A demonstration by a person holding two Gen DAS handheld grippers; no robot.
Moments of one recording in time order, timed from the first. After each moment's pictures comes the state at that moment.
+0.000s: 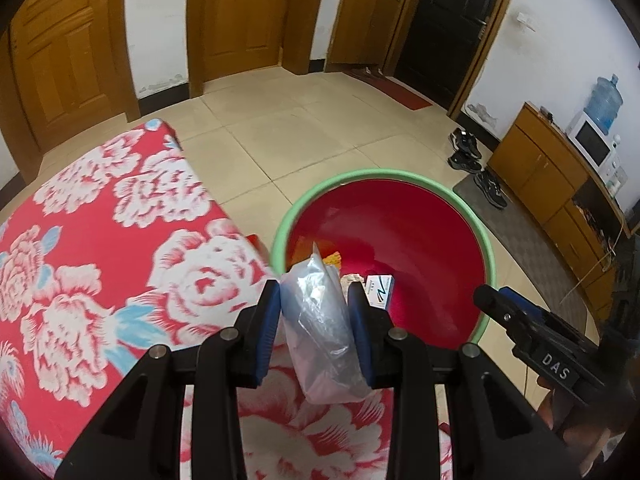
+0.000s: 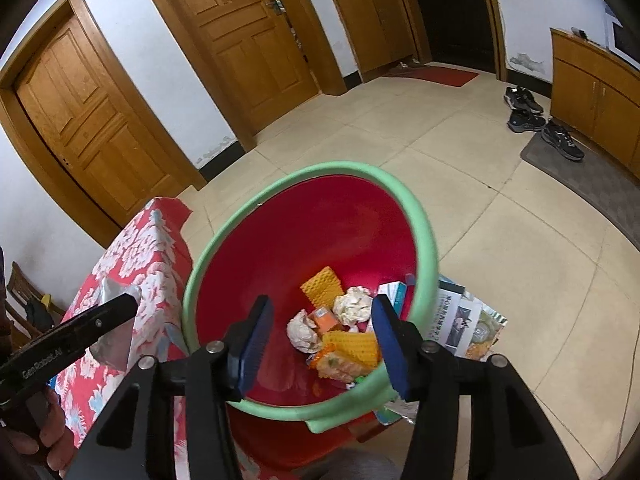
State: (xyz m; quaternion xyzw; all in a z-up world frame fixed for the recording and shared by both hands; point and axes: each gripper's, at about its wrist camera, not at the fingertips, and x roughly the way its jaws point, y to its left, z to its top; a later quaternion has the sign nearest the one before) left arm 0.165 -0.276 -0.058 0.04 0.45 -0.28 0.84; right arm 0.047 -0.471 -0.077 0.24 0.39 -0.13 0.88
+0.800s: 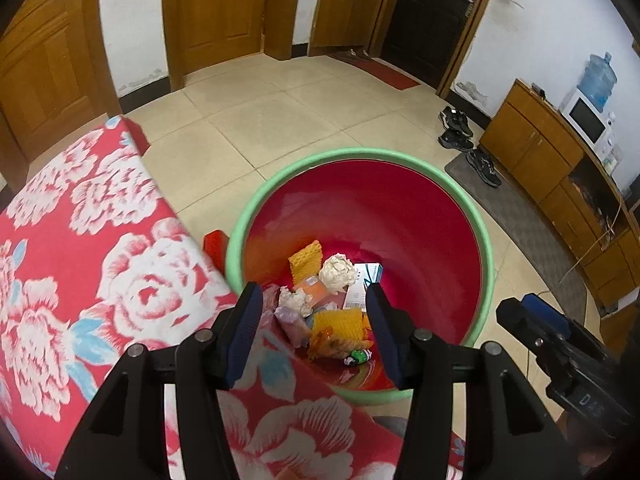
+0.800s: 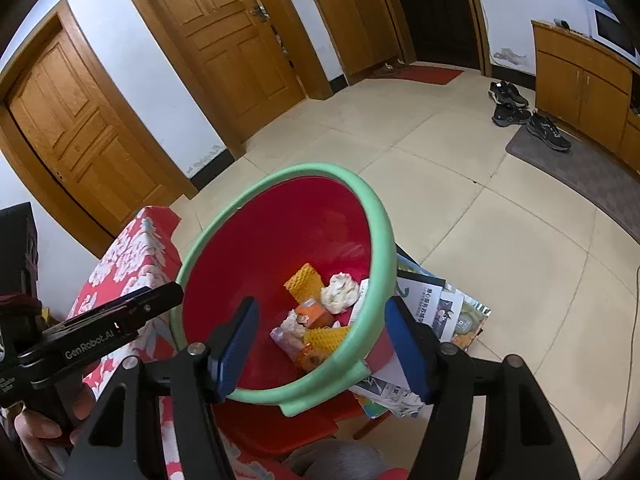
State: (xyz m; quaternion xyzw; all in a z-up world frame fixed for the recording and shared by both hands) left arm 0.167 -0.305 -0.072 0.06 0.47 -0.29 0.83; right arm 0.024 -0.480 -0.073 0.26 0.37 -0.14 0.88
